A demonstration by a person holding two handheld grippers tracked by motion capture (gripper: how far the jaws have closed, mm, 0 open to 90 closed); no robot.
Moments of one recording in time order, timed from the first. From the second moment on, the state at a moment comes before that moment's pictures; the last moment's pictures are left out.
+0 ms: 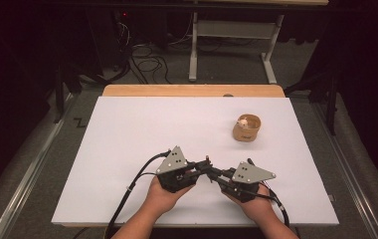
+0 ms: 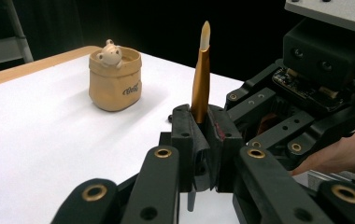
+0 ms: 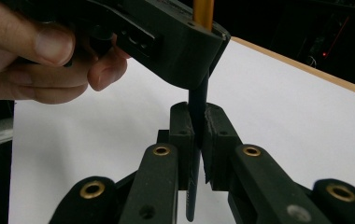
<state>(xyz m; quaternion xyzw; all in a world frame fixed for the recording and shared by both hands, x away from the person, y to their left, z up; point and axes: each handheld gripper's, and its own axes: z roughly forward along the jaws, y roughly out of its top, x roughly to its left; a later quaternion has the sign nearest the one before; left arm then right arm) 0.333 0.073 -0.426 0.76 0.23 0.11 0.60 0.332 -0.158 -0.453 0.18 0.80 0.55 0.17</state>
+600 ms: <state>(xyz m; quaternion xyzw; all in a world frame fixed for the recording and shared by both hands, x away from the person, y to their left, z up) 0.333 0.073 -0.426 0.76 0.23 0.11 0.60 0.333 -0.158 -0.453 0.18 0.80 0.55 0.17</state>
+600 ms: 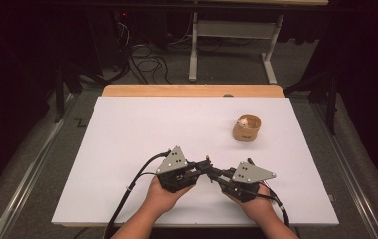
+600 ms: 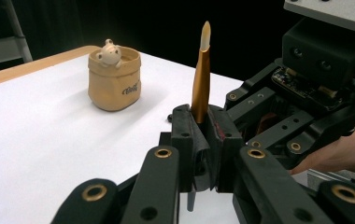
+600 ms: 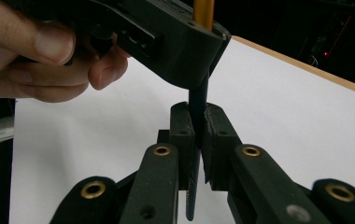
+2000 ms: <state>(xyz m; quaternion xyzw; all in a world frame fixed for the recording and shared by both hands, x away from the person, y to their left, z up) 0.330 0.154 -0.443 0.72 0.34 0.21 0.56 0.339 -0.180 -0.449 0.21 0.79 0.55 0.18</state>
